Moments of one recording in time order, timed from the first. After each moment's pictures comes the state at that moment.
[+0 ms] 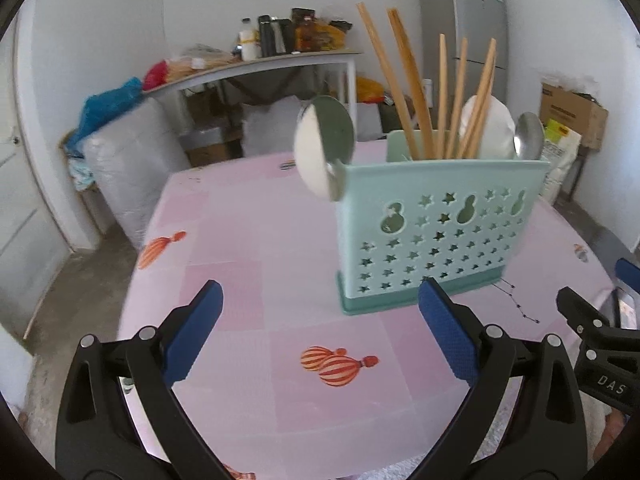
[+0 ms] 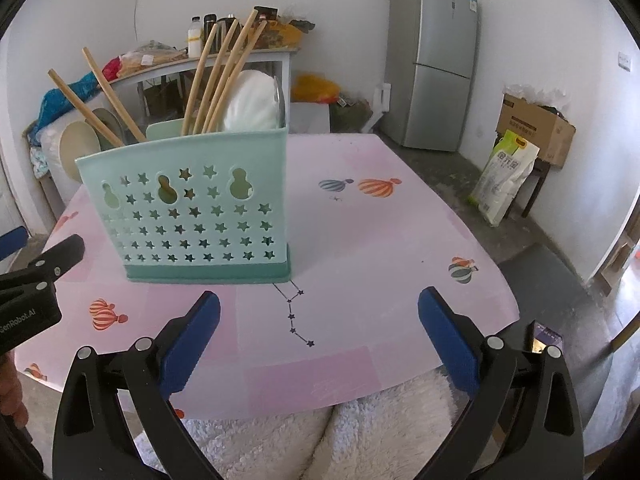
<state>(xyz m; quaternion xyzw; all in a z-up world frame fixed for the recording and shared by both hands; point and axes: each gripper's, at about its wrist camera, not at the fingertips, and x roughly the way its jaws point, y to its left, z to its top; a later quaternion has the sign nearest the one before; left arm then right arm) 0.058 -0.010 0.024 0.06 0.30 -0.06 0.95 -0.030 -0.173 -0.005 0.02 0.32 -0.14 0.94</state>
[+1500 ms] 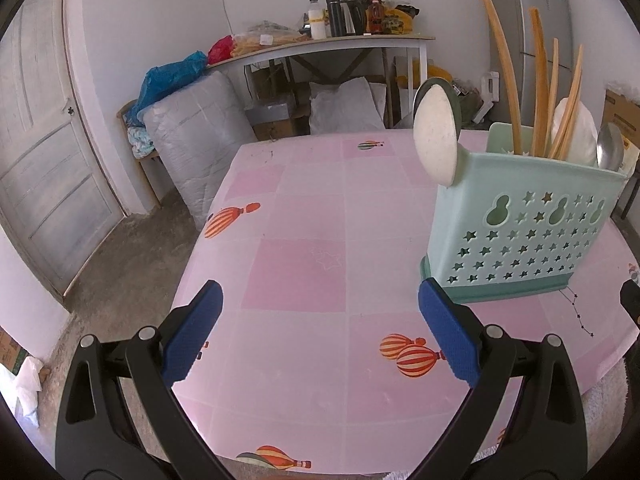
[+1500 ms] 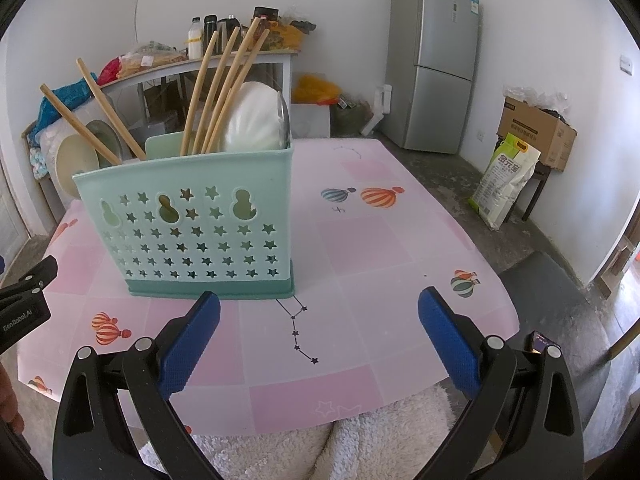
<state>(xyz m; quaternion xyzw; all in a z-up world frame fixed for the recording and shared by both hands) 0.072 0.027 0.023 0.05 0.33 0.06 0.94 -0.022 -0.173 0.005 0.01 0.32 -0.14 0.94</state>
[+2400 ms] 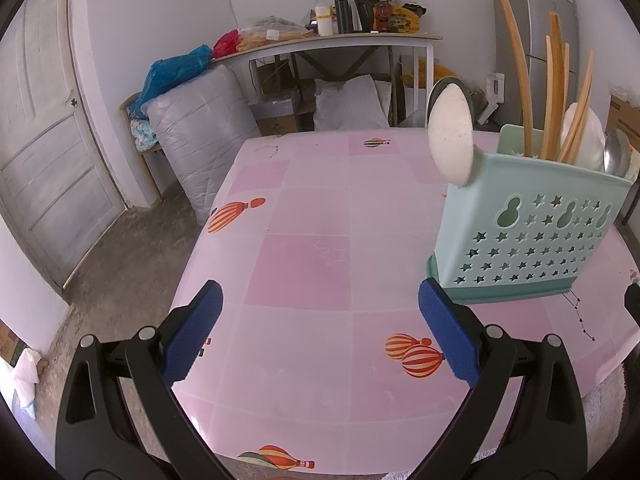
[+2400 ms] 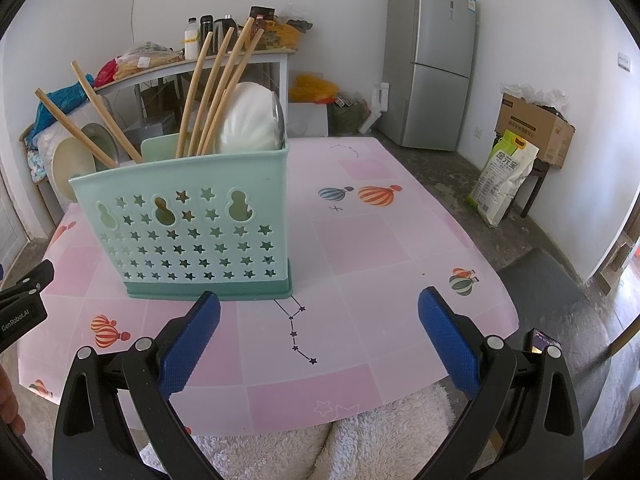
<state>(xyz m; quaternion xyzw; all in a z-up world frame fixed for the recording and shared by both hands) 0.073 0.032 0.021 0.04 0.33 0.07 0.94 -0.022 -0.175 0.006 0.02 0.32 -0.14 0.94</state>
